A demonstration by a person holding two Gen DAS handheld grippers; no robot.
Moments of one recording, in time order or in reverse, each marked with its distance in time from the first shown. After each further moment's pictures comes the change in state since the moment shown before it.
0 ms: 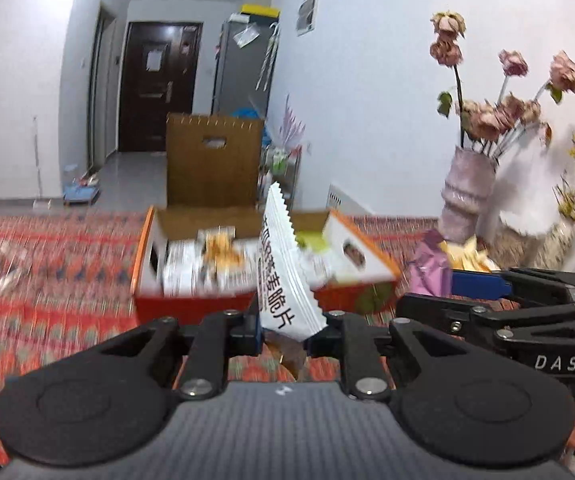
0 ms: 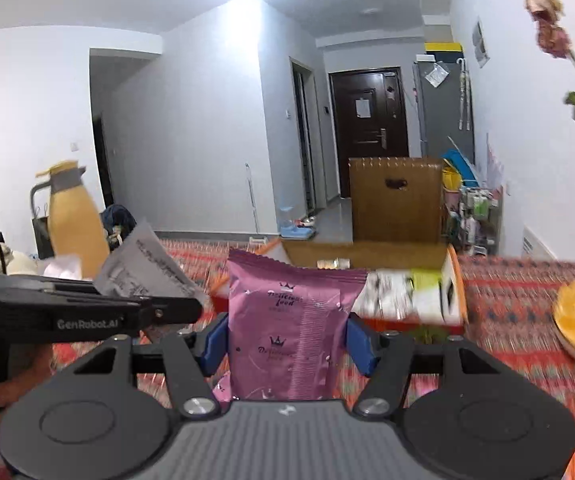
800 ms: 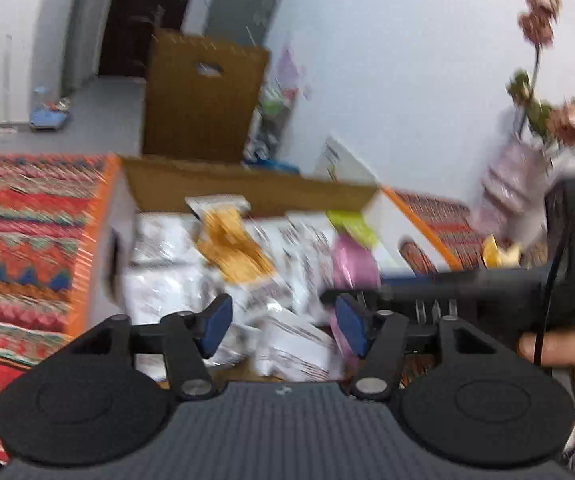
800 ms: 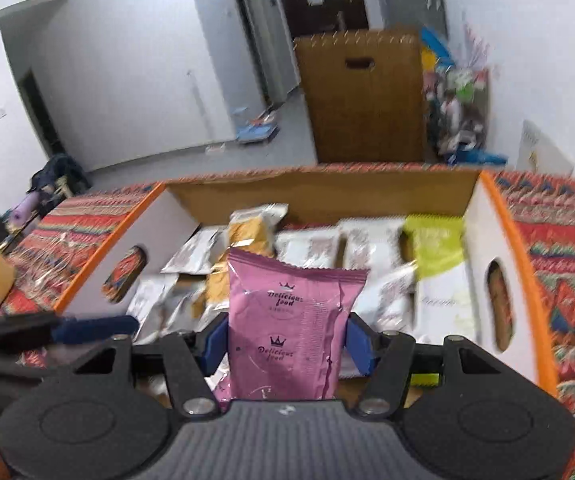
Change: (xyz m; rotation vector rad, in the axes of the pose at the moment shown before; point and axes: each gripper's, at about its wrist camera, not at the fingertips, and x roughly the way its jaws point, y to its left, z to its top) left arm 0.172 0.085 0.022 -0.132 0.179 -0.094; right arm 0.242 -0.086 0.028 0.167 0.371 -0.061
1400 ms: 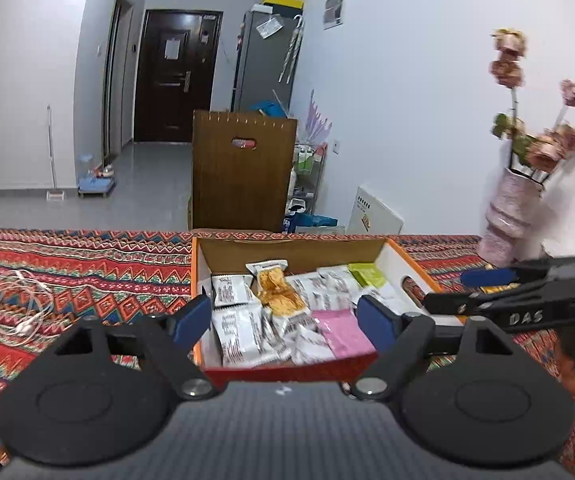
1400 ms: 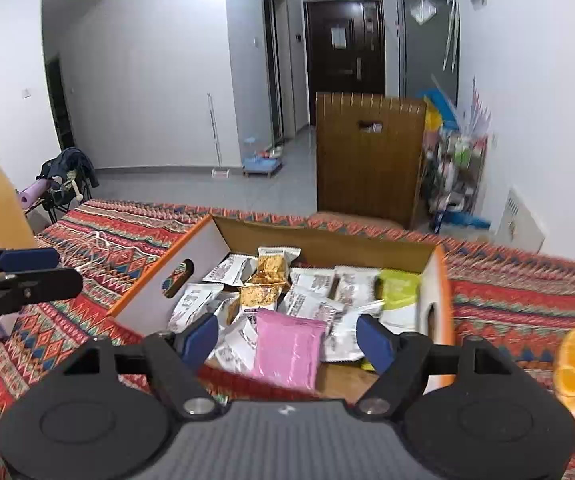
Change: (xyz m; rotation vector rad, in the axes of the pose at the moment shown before) left arm -0.142 -0.041 -0.001 0.098 -0.141 0.138; right arm -0.137 0.036 -0.009 -0.159 -0.145 -0.077
